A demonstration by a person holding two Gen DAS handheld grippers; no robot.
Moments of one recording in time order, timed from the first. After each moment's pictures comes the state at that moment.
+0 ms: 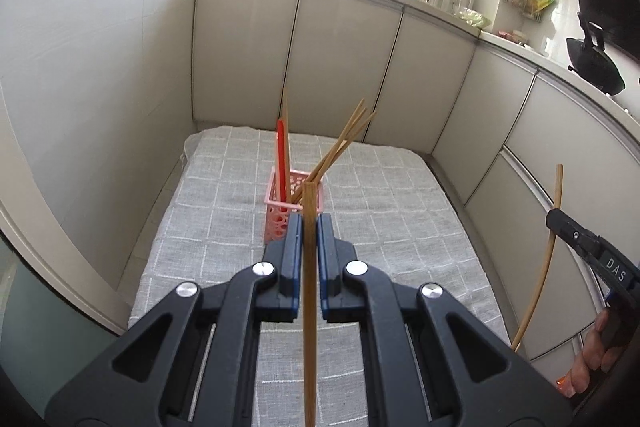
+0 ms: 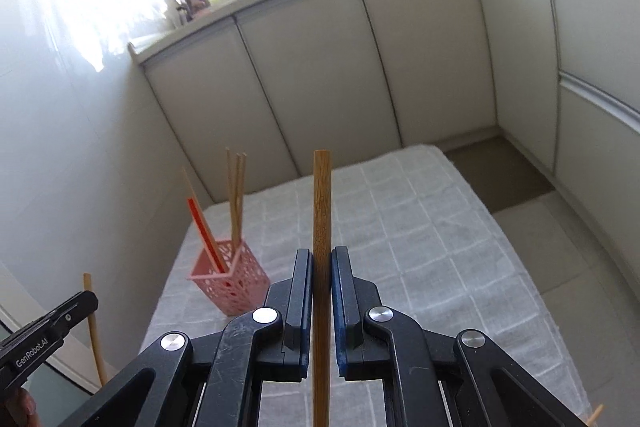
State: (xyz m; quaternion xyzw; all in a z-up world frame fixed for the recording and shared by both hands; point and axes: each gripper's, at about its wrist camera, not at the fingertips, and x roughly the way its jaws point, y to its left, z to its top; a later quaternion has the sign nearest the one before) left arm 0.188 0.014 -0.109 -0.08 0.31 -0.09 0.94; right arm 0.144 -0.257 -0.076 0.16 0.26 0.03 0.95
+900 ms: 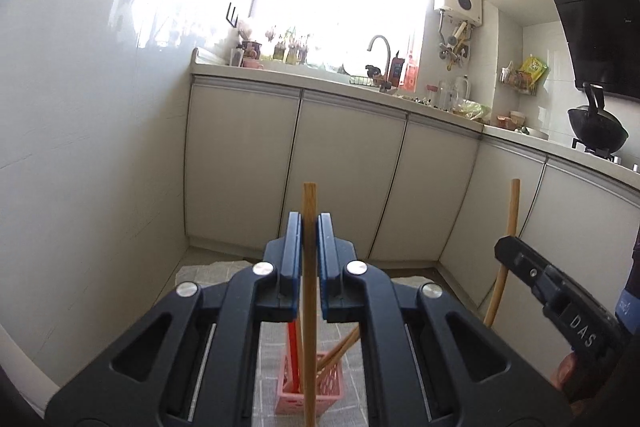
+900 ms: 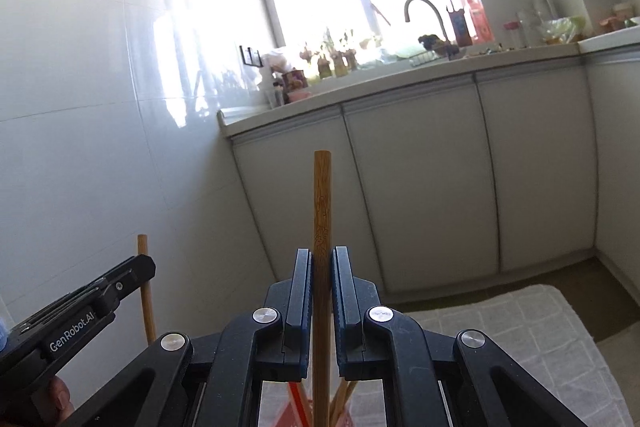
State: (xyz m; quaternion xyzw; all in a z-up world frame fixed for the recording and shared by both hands) left arm 0.295 0.033 -0.069 -0.09 0.11 -0.09 0.99; right arm 0.277 -0.171 -0.042 0.12 0.10 0.13 0.98
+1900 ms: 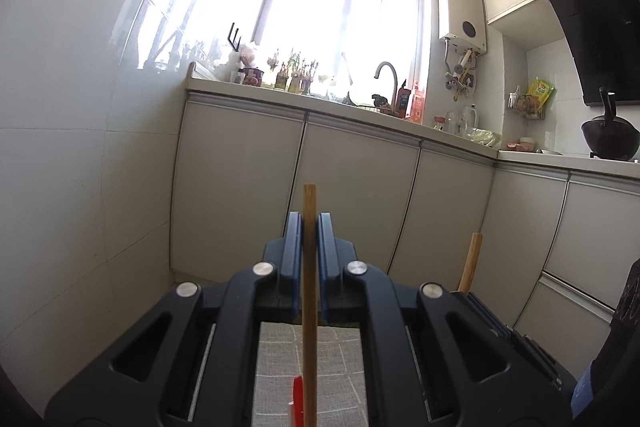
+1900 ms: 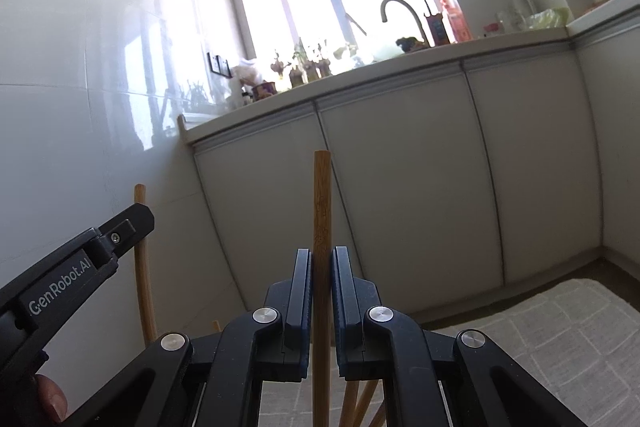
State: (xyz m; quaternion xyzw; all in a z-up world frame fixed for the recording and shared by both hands) left arm 0.357 0.036 -0.114 -0.10 0.03 -0.07 0.99; right arm 0.378 -0.125 -0.142 0.15 0.05 0.08 0.98
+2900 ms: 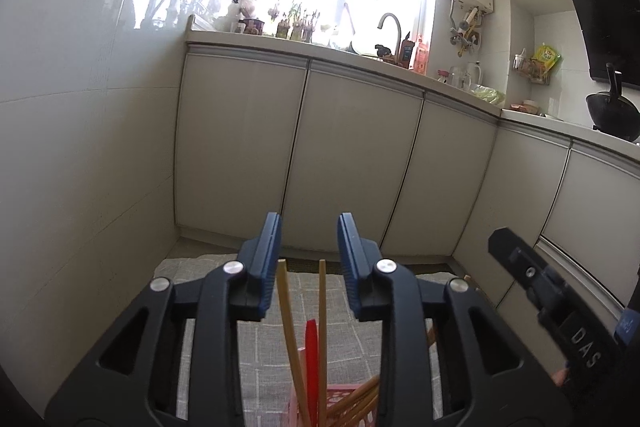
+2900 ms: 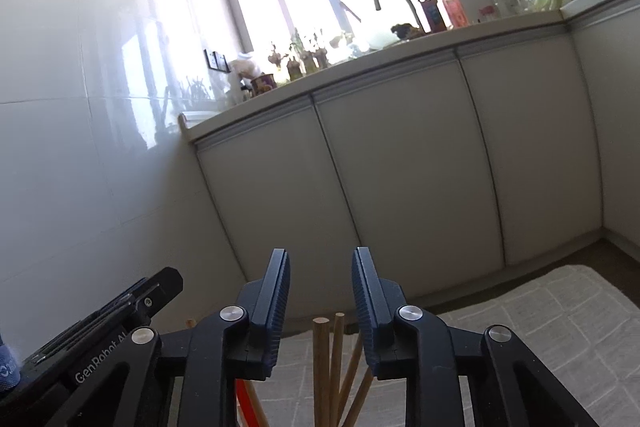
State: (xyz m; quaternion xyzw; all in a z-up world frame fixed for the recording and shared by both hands) left arm 0.359 0.036 -0.118 -0.09 0.14 -0.08 0.98; right arm 0.358 -0.155 -0.119 0.16 0.08 0.09 0.98
